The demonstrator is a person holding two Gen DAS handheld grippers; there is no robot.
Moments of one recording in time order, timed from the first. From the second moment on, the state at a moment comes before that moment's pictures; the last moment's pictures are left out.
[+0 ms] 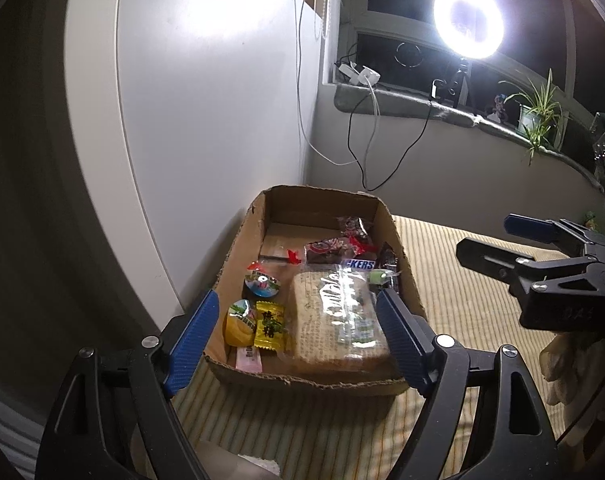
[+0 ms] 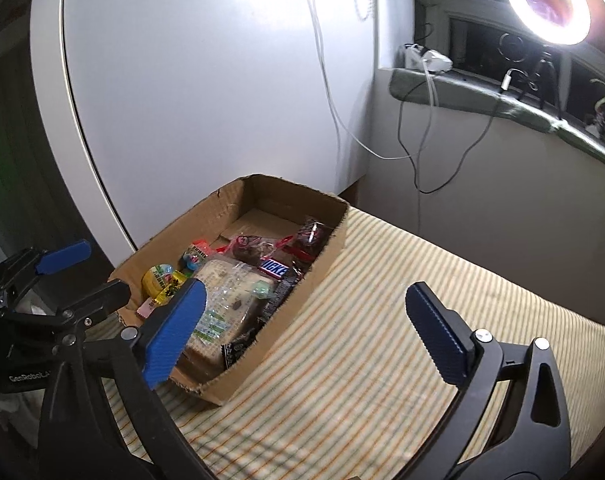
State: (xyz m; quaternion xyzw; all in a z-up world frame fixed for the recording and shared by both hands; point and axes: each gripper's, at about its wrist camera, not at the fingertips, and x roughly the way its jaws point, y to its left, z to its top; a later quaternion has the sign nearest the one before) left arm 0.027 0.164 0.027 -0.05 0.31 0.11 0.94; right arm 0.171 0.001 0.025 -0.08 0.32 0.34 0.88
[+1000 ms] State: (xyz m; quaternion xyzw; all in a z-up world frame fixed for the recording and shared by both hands) left arm 0.017 0.151 0.033 -0.05 0.30 0.11 0.95; right arm 0.152 -0.023 0.029 -0.08 0.32 0.33 0.89
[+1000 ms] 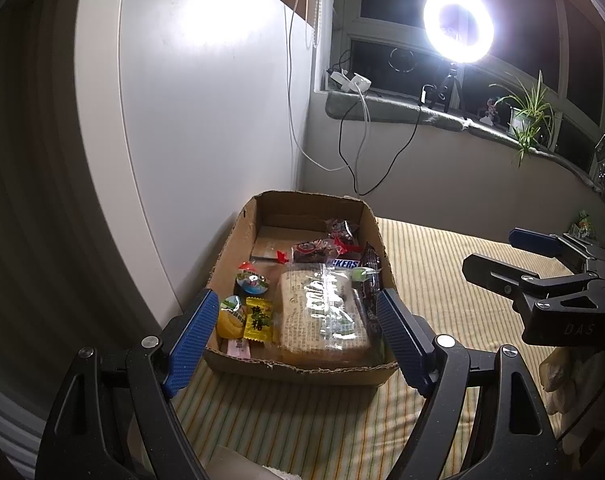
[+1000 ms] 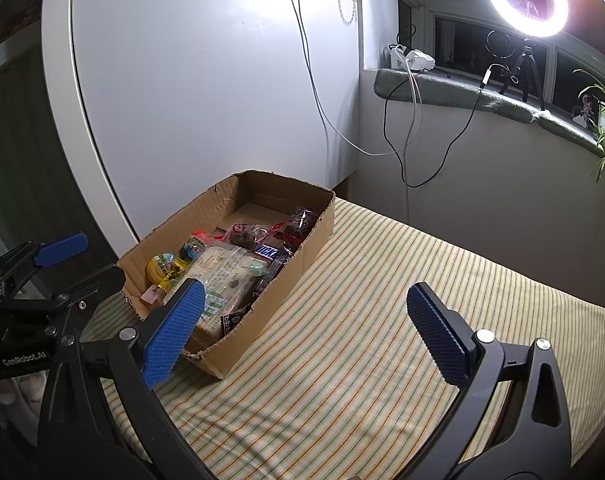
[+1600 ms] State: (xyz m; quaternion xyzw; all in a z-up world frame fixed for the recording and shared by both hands) left arm 0.015 0.147 0.032 -0.05 0.30 0.11 0.95; right arm 0.148 -0.022 0.030 -0.08 0.32 0.32 0.89
